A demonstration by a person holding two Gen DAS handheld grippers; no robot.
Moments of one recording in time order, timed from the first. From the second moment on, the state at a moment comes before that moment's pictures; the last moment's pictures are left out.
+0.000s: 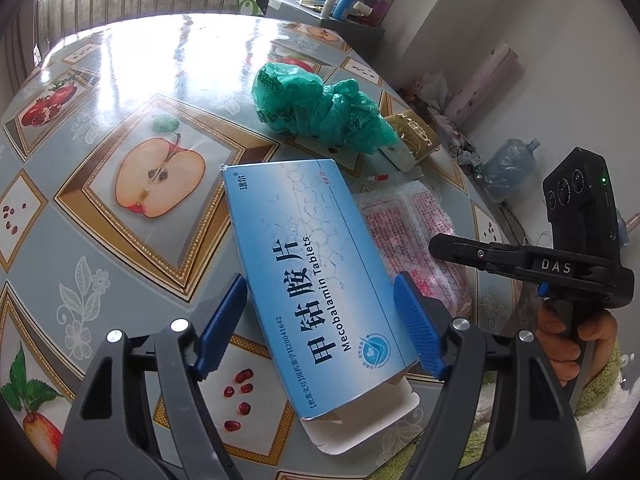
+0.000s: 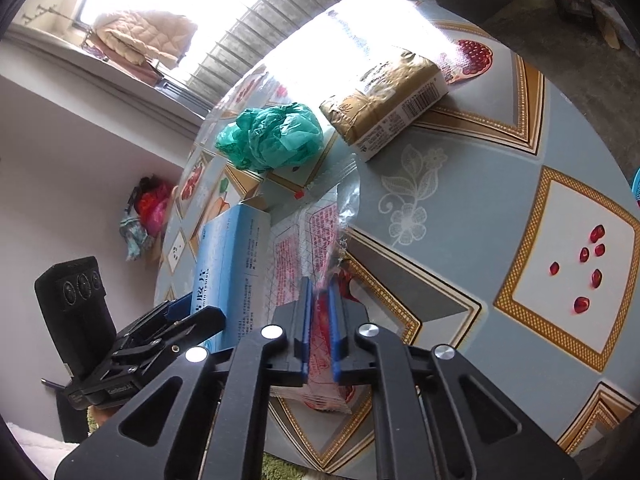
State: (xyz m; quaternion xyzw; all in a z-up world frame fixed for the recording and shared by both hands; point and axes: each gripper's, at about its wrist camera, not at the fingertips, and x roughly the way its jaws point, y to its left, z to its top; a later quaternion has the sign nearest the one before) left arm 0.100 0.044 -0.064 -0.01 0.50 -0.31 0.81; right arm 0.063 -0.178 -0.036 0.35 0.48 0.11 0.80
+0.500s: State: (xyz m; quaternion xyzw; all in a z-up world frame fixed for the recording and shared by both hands) left arm 0.106 0.017 -0.065 0.03 0.51 -0.27 0.81; right arm 0.055 -0.182 -0.034 0.34 0.47 0.11 0.81
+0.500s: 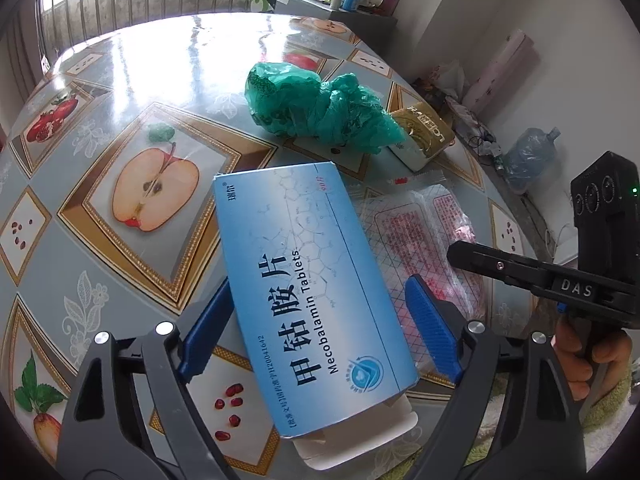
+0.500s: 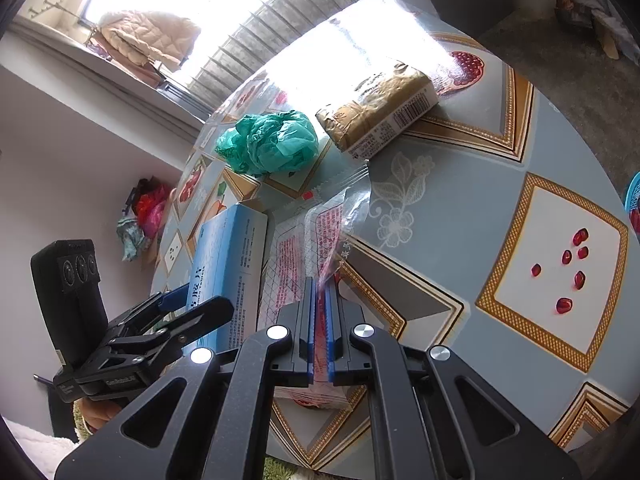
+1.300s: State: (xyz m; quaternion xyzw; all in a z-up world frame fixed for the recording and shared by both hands) left arm 0.090 0.028 -0.055 0.02 0.49 -0.23 0.84; right arm 0.053 -0.180 -0.029 0.34 0.46 0.11 0.81
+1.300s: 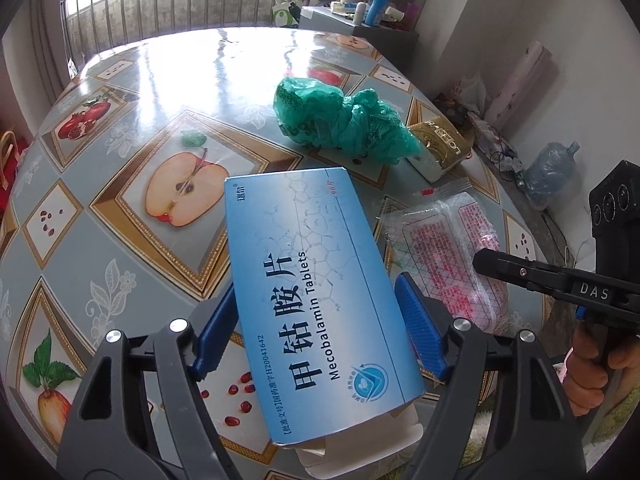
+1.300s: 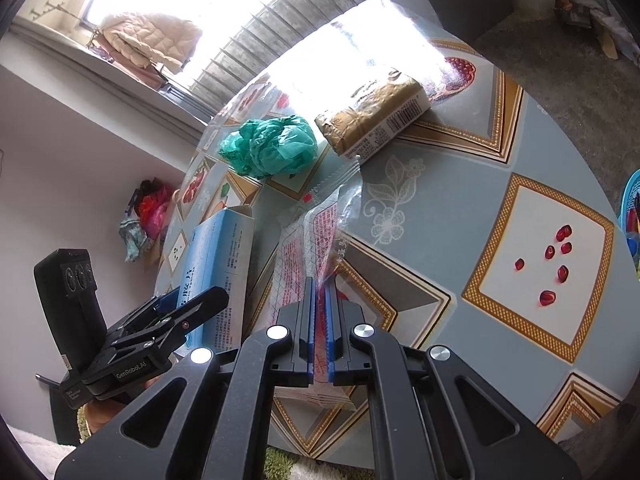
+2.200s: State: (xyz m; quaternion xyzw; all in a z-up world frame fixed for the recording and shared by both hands) left arm 0.052 -0.011 0.021 0.04 0.38 -0.34 0.86; right arm -0.017 -0.248 0.030 0.36 0.35 0.03 0.86
